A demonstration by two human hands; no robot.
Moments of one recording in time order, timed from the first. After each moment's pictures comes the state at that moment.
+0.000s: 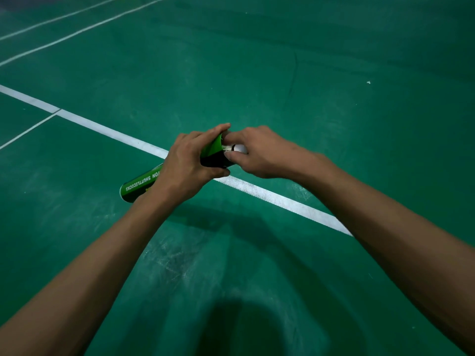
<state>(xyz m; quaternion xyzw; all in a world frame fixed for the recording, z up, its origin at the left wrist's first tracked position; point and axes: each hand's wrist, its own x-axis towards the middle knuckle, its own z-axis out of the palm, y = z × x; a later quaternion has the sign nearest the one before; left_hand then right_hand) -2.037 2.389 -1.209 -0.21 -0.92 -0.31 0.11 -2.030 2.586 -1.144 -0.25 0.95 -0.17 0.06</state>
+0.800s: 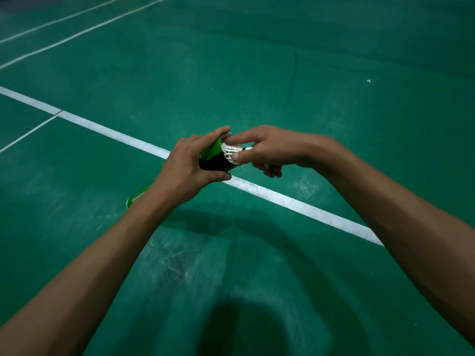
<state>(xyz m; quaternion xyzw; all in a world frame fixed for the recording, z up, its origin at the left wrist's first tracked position) -2.029 2.383 -1.206 -0.20 -0.92 -0.33 0.09 -2.036 2.607 -1.134 -0.17 0.87 -0.38 0.26</state>
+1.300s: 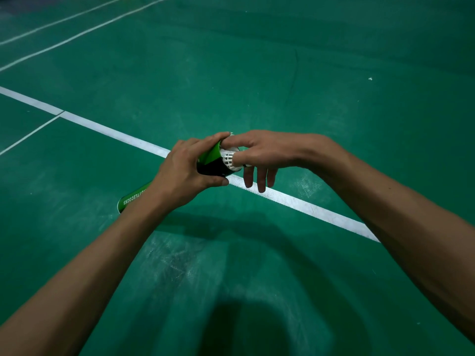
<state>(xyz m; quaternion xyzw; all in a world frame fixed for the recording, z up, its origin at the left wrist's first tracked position) -2.025 2.374 -1.209 -0.22 -0.92 -0.33 0.07 -2.030 2.592 -1.128 -0.19 0.87 -0.33 0.32</state>
